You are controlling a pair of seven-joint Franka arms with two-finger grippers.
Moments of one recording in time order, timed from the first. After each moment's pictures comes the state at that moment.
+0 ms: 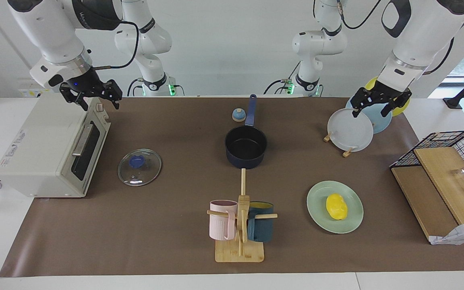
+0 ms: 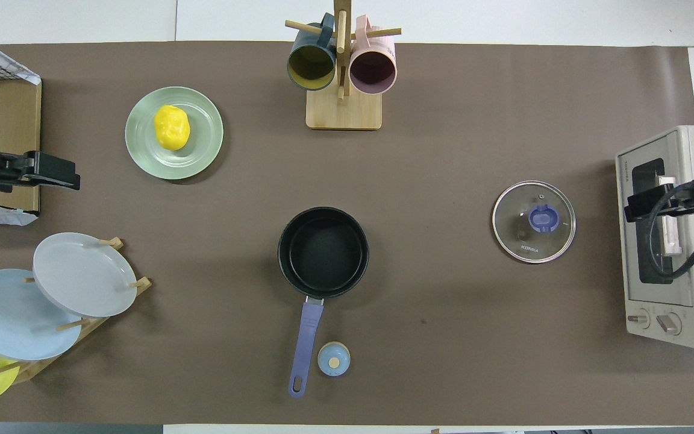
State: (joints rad) left arm -0.07 0.01 -0.04 -1.64 -0.03 1.66 -0.04; right arm 0.02 -0.06 -0.04 -1.69 -0.02 1.54 -0.07
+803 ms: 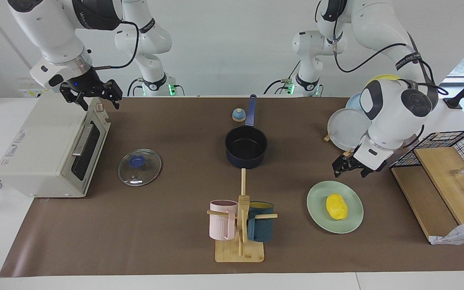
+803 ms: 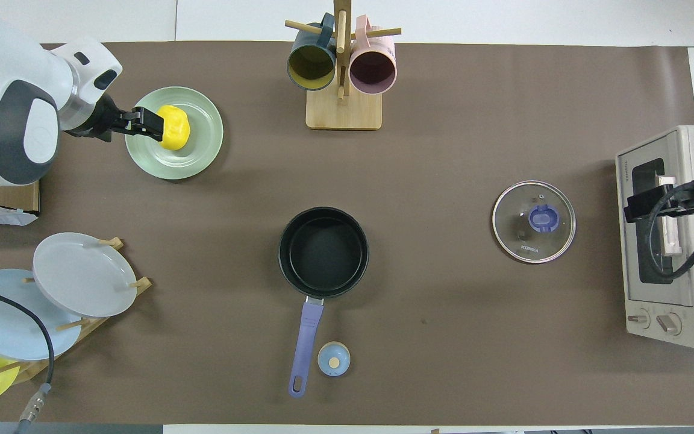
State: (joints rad) left arm -0.11 0.40 -0.05 -1.53 -0.04 1.96 -0.05; right arm 0.02 -0.06 -0.04 -1.69 -0.02 1.53 -0.07
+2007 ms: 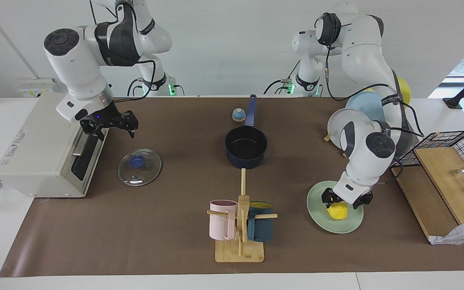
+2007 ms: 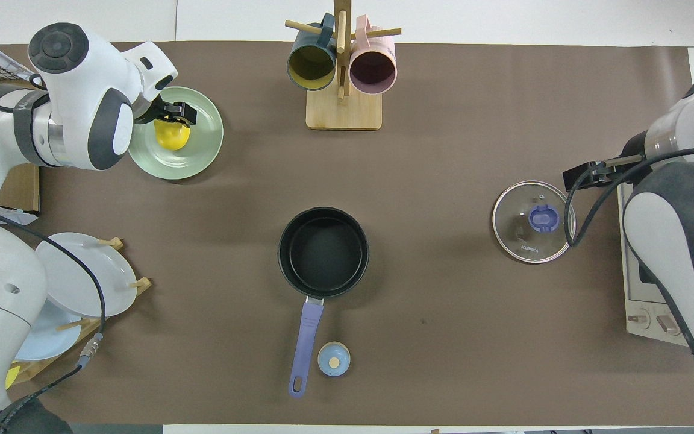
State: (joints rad) left arm -0.15 0.62 -0.03 -1.44 0.09 2.16 -0.05; right arm 0.06 0.06 -0.03 -1.79 -0.02 1.85 -0.07
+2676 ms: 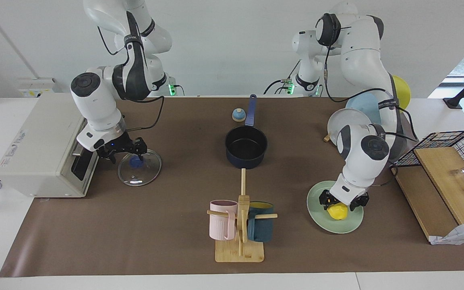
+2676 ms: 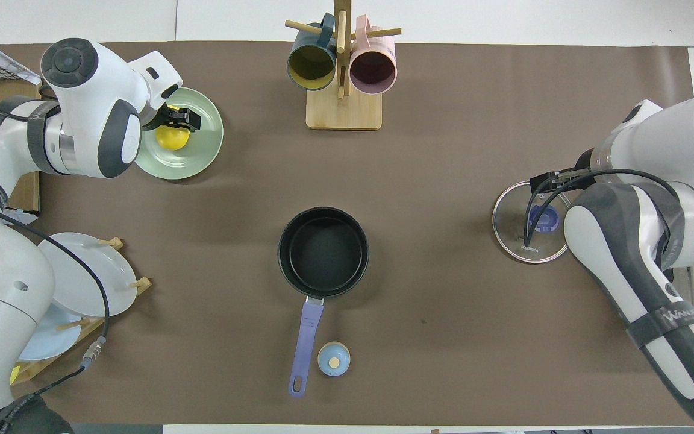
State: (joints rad) left arm -0.15 0.62 -0.03 -1.49 0.09 2.23 -0.05; right arm 0.06 0.11 -0.03 -2.01 -0.01 2.15 -0.07
